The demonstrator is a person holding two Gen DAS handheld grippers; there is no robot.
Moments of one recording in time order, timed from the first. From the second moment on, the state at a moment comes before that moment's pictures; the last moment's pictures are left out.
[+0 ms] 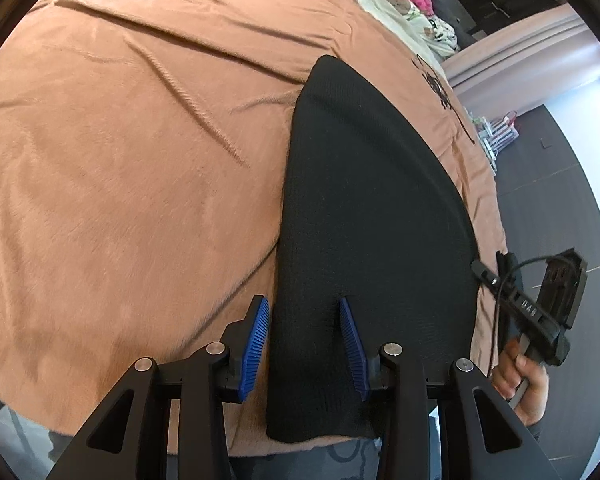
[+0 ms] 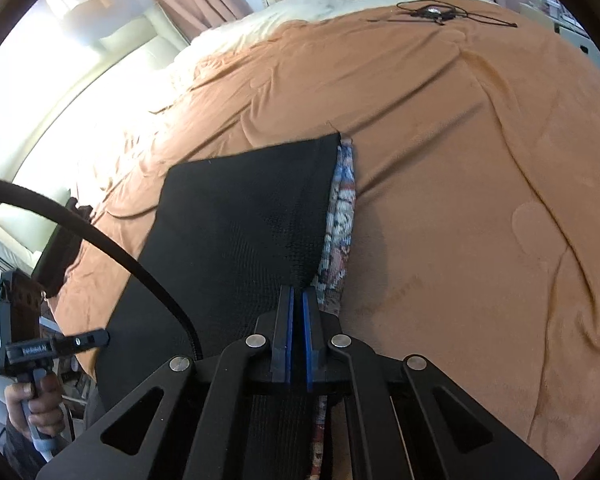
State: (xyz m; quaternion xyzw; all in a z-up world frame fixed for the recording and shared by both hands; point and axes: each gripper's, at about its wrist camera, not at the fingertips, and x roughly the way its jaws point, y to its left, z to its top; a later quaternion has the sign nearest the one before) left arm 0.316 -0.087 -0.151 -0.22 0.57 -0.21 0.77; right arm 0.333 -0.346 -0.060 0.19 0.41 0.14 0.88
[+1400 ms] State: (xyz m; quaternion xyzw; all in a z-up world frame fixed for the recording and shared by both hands) left arm 0.305 -0.014 -0.125 -0.28 0.54 -0.24 0.76; right arm 0.310 -0.330 -0.106 0.27 0.44 0.24 0.82
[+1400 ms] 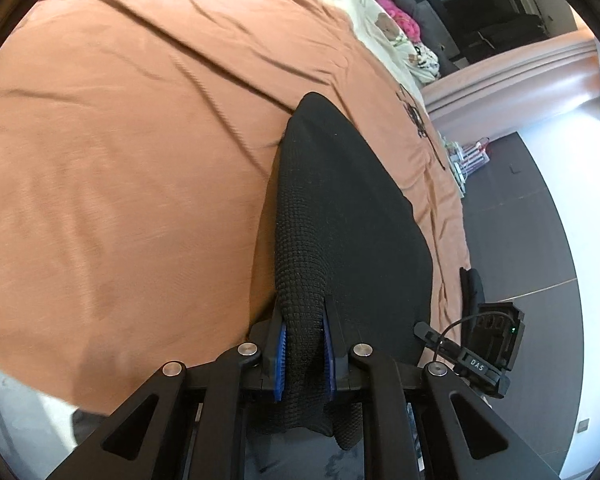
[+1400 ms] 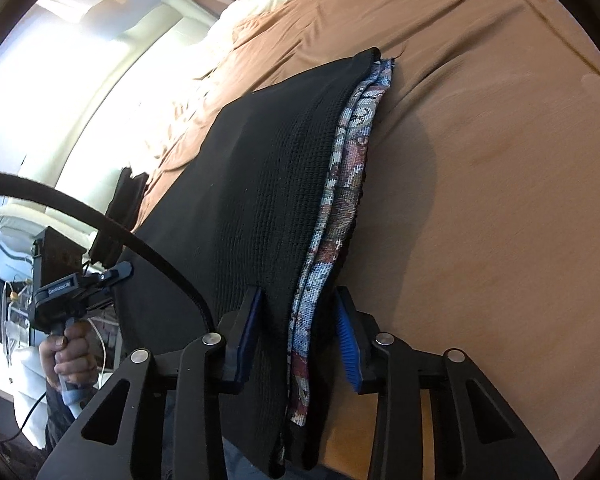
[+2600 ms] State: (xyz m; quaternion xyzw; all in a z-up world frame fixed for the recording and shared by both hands) left arm 0.403 -0.018 -0.168 -0.26 0.57 -0.24 0.75; right arm 0.373 -0.366 -0.129 0.34 0.43 0.28 0.79
